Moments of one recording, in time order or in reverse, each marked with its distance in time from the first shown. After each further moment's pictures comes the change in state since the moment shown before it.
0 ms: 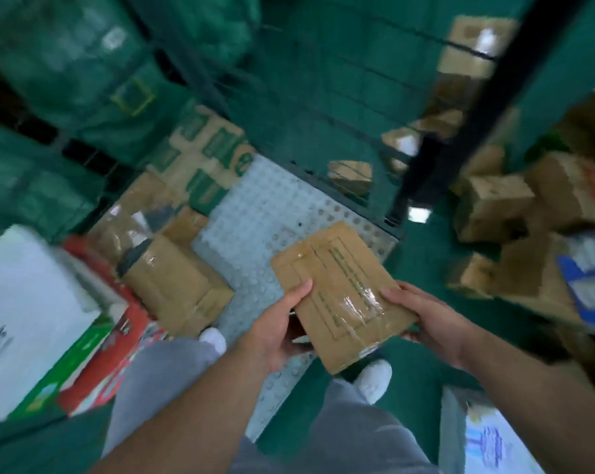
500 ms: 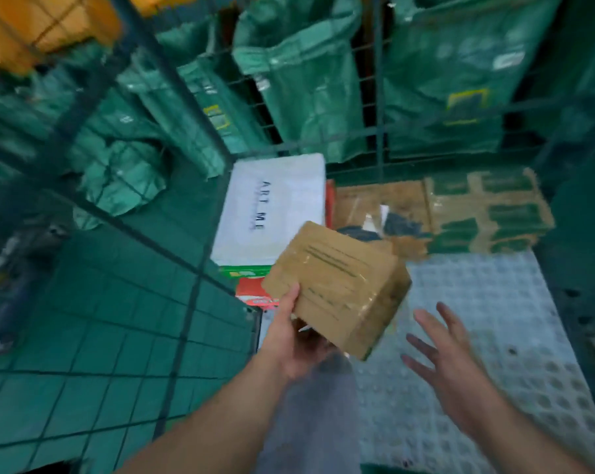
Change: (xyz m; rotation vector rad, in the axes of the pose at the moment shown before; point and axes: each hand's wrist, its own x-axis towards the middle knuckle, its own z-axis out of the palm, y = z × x) left_hand -0.144 -0.025 -0.323 -1.321 0.397 0.361; right_hand 0.069 -0.051 0.419 -0.351 -0.318 -0.075
